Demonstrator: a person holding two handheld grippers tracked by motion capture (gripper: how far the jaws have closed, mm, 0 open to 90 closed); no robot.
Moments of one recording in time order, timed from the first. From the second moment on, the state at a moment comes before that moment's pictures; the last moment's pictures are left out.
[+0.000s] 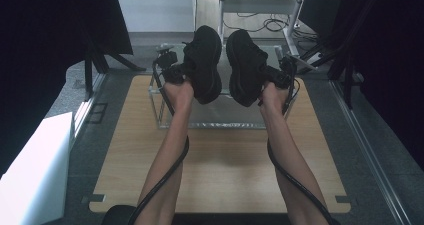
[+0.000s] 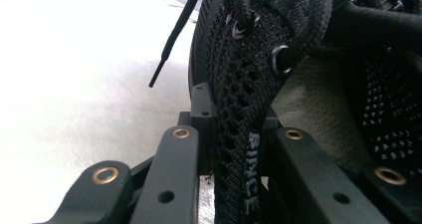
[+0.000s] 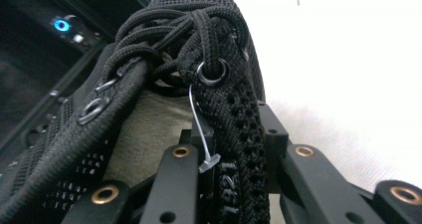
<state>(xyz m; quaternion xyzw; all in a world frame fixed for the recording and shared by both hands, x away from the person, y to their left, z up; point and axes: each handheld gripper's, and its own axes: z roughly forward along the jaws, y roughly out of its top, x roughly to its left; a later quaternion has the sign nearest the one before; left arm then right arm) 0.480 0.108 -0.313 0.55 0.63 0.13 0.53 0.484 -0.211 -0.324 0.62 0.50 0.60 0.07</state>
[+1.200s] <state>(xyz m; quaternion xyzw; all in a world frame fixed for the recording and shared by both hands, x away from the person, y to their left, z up) 0.508 0.073 -0.305 0.62 0.62 0.16 0.46 0.515 -0.182 -0.316 0.61 0.57 0.53 0.14</state>
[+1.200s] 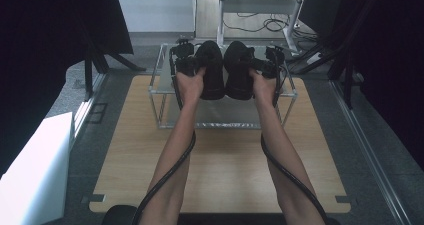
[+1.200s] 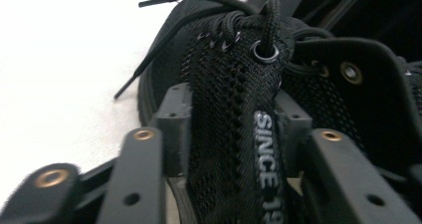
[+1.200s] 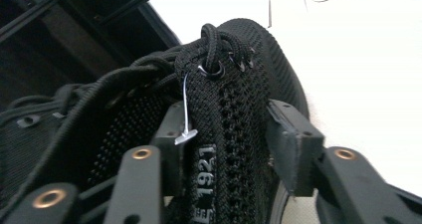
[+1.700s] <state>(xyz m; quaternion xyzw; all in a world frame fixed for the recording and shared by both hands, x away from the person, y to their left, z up) 0.469 0.096 -0.295 0.61 0.55 0.13 0.56 0.489 -0.210 -0.302 0.53 0.58 0.61 0.07</state>
